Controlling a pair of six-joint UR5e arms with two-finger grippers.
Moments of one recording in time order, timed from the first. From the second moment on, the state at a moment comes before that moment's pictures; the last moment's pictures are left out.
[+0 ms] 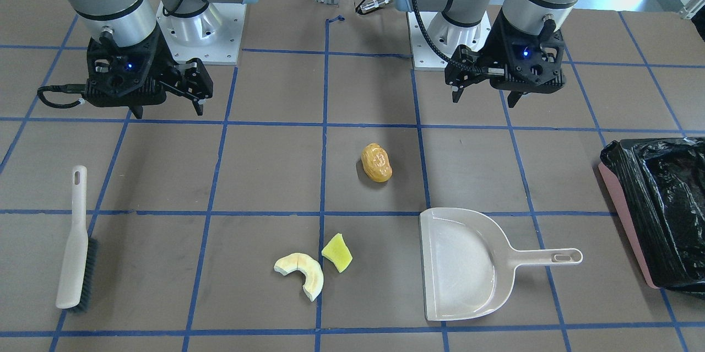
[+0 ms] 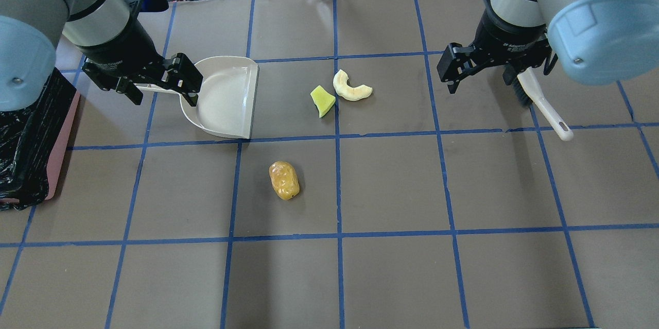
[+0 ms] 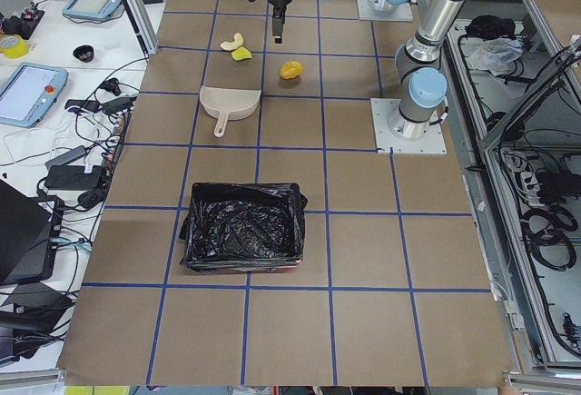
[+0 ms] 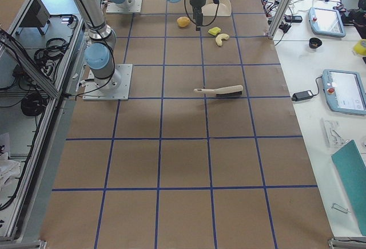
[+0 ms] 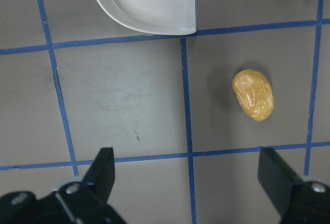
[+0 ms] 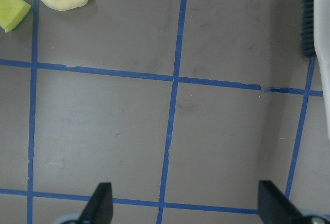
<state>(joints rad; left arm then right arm) -1.53 -1.53 -1.65 -1.53 1.57 0.12 1.58 -1.57 1.66 -1.69 -1.60 -0.10</state>
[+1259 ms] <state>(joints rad) -1.52 -1.53 -1.65 -1.53 1.58 0.12 1.59 -1.57 1.66 -1.68 -1.59 -0.10</state>
